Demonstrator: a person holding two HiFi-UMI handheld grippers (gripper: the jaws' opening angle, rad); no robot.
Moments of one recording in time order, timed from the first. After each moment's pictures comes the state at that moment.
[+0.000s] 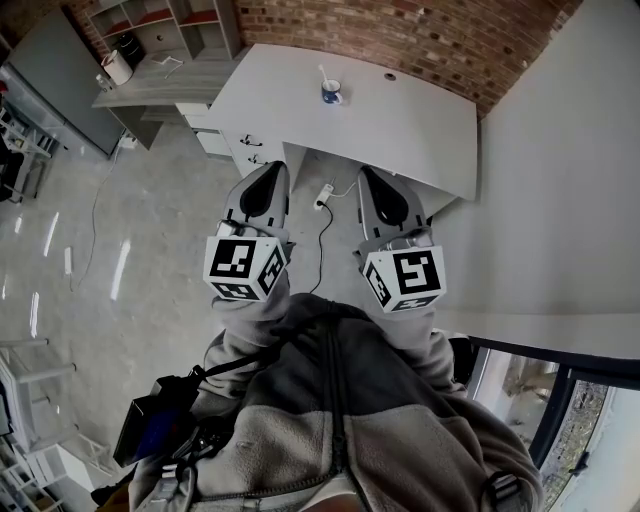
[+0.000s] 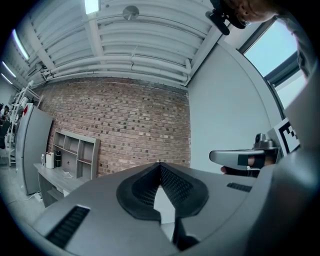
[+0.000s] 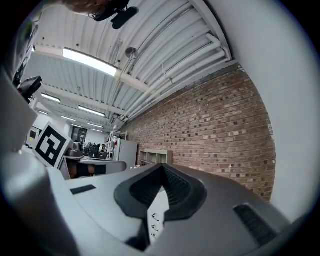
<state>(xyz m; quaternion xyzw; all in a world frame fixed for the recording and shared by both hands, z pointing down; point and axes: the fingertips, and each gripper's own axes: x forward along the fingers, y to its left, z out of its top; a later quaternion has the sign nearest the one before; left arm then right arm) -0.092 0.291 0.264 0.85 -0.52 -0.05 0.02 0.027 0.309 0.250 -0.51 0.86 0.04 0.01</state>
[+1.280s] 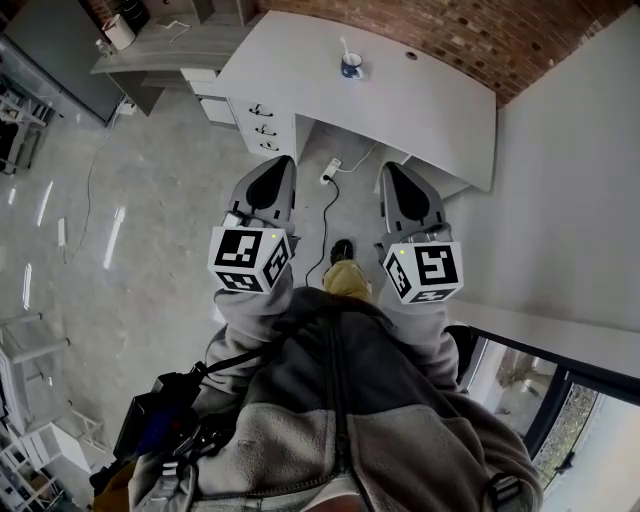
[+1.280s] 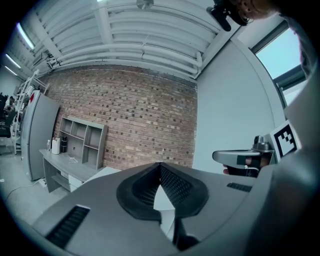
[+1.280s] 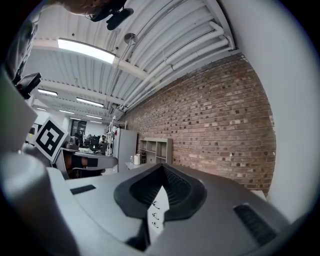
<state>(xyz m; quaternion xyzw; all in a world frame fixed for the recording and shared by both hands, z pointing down) -0.127 0.305 0.313 0.84 -0.53 -0.02 0.08 0.020 0.314 0.295 -0.51 0.86 0.02 -0.05</state>
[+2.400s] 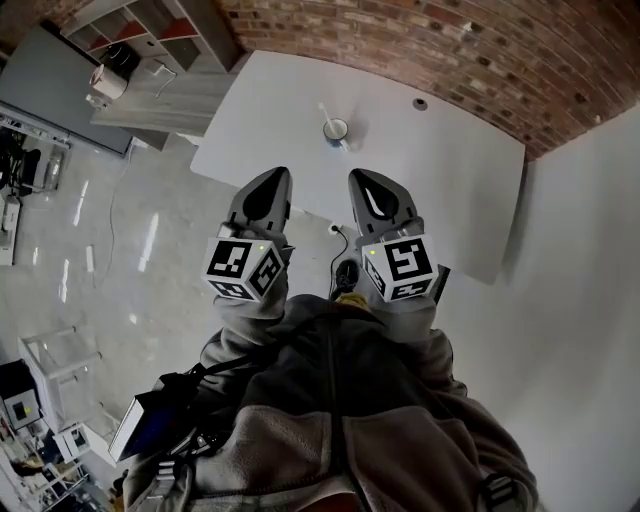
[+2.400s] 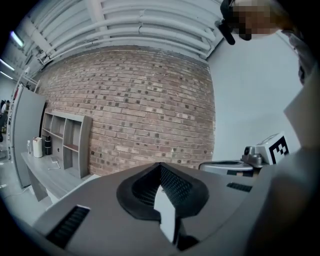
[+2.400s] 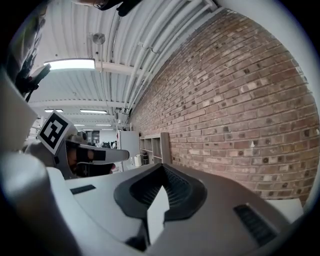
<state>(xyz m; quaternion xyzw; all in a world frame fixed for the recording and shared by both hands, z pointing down) -0.022 -0.057 0.320 0.83 -0.54 0.01 0.09 0.083 -0.061 0.337 -0.42 0.91 -0.05 -0.04</state>
